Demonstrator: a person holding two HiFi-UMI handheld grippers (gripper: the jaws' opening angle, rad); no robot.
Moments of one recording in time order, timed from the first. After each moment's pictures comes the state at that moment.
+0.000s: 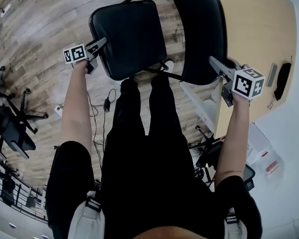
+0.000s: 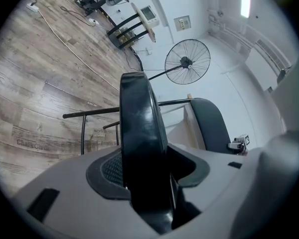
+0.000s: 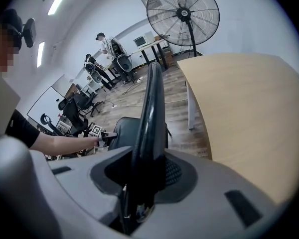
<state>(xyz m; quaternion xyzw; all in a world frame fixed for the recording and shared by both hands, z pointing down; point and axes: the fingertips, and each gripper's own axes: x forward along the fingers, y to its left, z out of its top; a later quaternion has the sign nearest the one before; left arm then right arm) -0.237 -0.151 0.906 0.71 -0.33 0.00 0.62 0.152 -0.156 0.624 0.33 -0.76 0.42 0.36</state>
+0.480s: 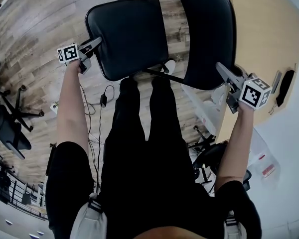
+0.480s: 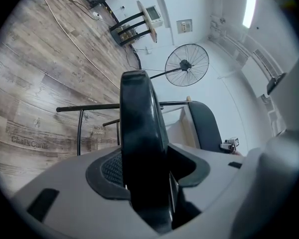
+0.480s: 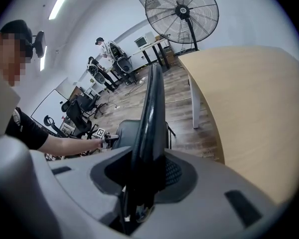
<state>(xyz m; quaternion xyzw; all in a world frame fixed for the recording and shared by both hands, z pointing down) -0.273 -0.137 0.950 0.71 -0.30 -0.02 0.63 0.145 -0.152 0.651 0.32 -0.77 0.43 0.34</state>
